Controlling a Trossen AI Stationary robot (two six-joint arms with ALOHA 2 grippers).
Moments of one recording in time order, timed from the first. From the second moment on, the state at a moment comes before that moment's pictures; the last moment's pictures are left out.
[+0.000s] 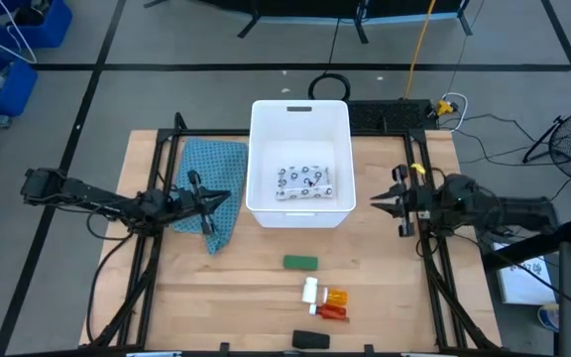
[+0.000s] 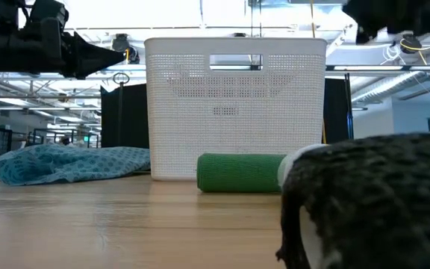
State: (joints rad) left arm -0.10 0.79 0.02 0.94 -0.38 0.23; right arm -0.06 0.30 0.30 0.08 -0.12 -0.15
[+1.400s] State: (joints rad) left arm -0.10 0.79 0.03 0.95 -0.53 0.21; right arm 0.80 1.65 0.81 -0.02 0.65 0.79
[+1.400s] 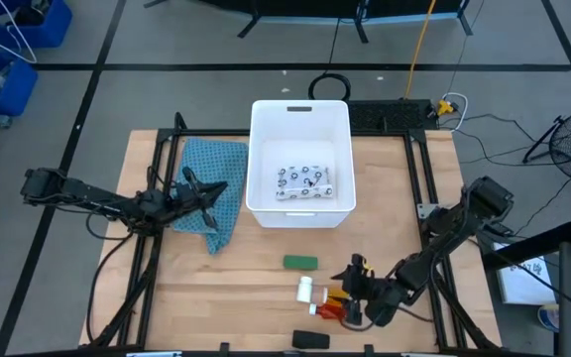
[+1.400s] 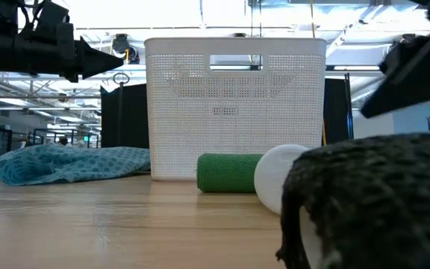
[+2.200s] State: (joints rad) left arm -0.10 0.79 0.03 0.95 -0.52 0.18; right arm 0.85 1.77 0.81 -0.01 0.60 0.84
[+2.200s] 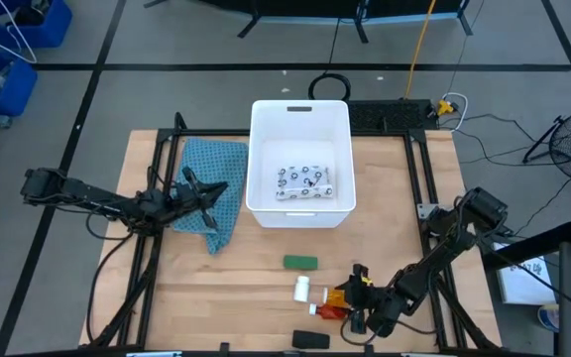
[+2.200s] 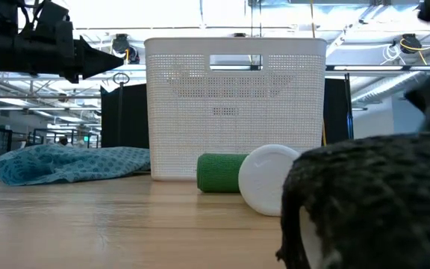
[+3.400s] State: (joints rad) left arm -0.10 0.79 0.03 0.94 -0.52 0.18; right arm 0.83 1.12 0.71 0.02 0.48 -0.06
